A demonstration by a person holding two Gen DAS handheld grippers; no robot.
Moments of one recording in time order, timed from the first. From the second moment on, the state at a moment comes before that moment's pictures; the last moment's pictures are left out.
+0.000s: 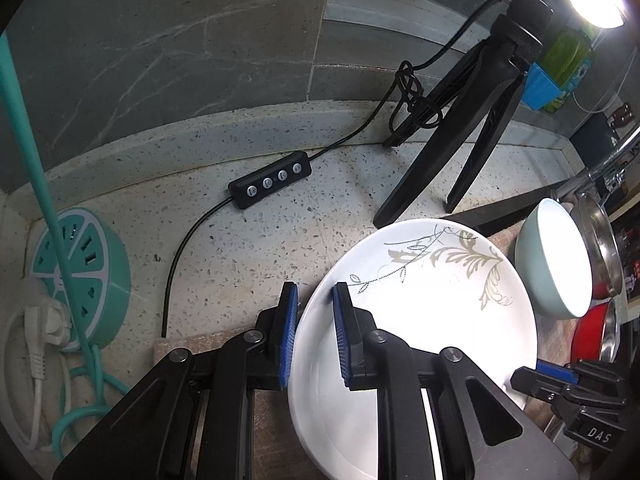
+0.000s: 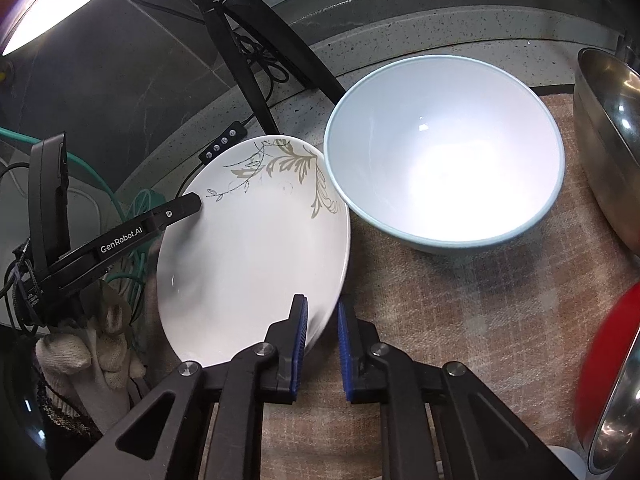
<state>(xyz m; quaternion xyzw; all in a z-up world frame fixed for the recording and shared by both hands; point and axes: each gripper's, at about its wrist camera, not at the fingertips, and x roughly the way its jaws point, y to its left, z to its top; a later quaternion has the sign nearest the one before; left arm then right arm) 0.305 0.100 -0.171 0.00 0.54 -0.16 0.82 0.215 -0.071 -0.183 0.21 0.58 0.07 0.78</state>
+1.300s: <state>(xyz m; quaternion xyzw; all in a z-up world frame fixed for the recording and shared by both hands) 0.257 0.120 -0.129 -0.03 0.53 -0.12 0.84 0.188 -0.075 -0.155 0.26 0.58 0.13 0.76</state>
